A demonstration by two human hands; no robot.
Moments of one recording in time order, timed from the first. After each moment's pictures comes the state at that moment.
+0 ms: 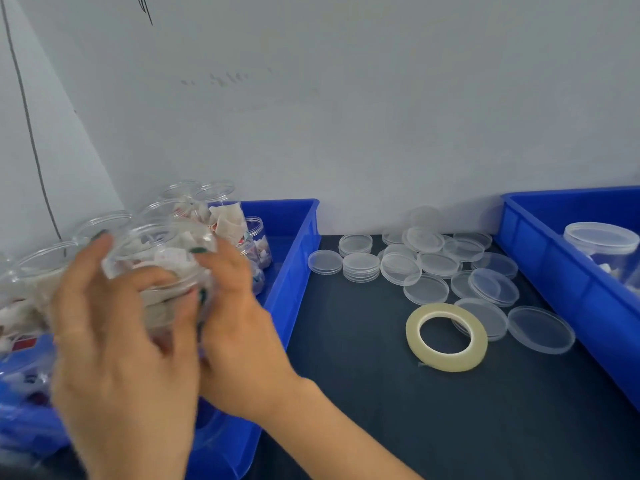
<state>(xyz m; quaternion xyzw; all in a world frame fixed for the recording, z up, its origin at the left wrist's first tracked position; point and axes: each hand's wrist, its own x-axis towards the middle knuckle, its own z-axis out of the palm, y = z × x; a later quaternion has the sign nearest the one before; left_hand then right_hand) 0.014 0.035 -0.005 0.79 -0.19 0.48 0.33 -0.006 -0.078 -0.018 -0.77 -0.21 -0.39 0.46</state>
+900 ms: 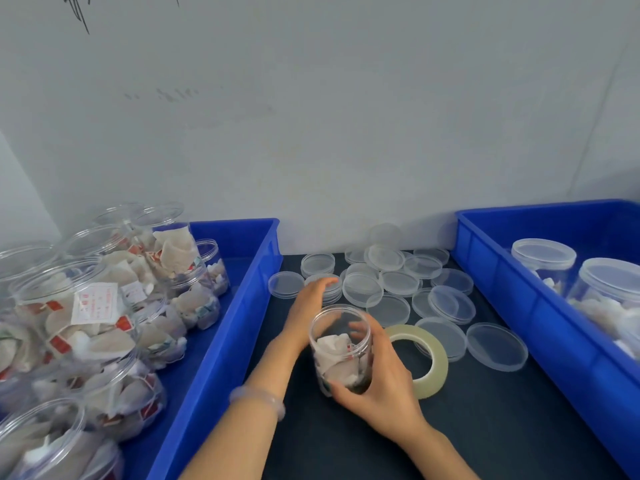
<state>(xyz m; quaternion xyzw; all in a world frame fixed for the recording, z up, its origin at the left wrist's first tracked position) 0.140 -0.208 -0.112 0.84 -0.40 -0.08 0.36 -0.050 -0.265 -0.140 -0.84 0.12 -0.31 0.42</state>
